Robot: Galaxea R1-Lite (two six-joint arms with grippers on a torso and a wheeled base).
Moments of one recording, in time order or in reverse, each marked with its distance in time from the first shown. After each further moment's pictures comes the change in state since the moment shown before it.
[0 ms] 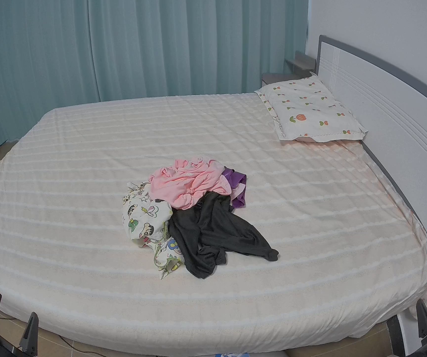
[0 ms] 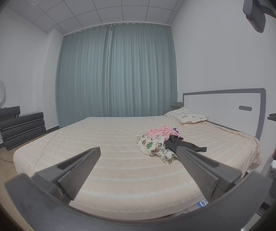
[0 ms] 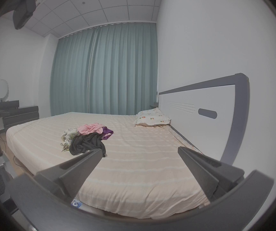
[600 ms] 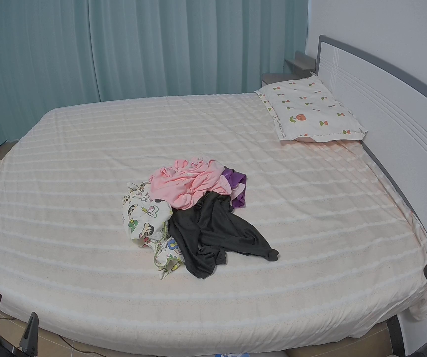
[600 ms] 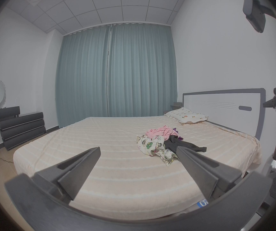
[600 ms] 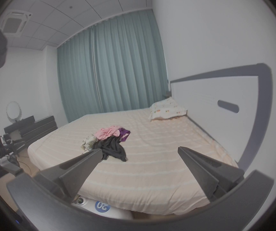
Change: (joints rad) left arm -0.001 0.000 0.000 0.000 -0.001 0.000; right arm 0.028 0.510 -0.251 -0.091 0.151 0.164
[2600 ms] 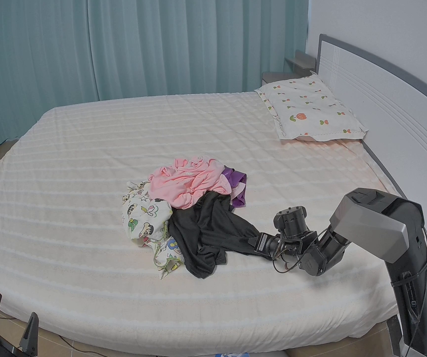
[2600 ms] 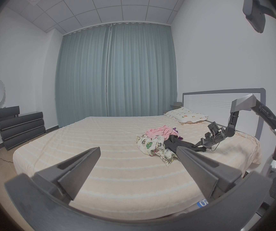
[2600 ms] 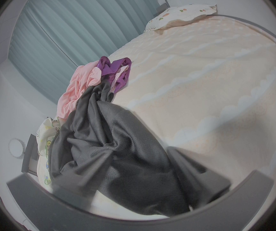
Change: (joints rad) left arm 0.000 0.000 0.000 0.000 -0.002 0.000; right arm 0.434 2.038 -0.921 -0.656 -0.190 0.580
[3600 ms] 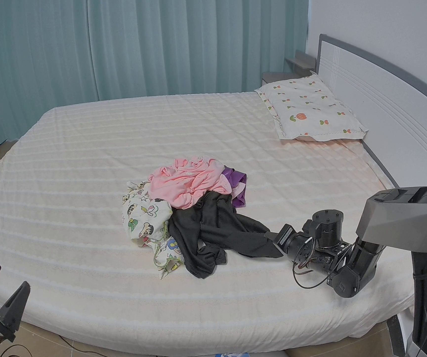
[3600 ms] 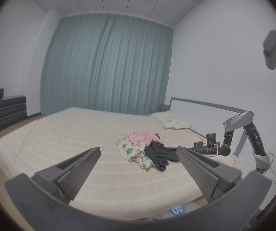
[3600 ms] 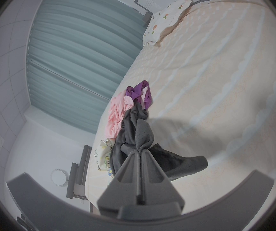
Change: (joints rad) left arm -0.038 0.424 -0.199 -0.110 -0.160 -0.153; right arm -0.004 -0.189 0.477 -0.601 0.122 0.319
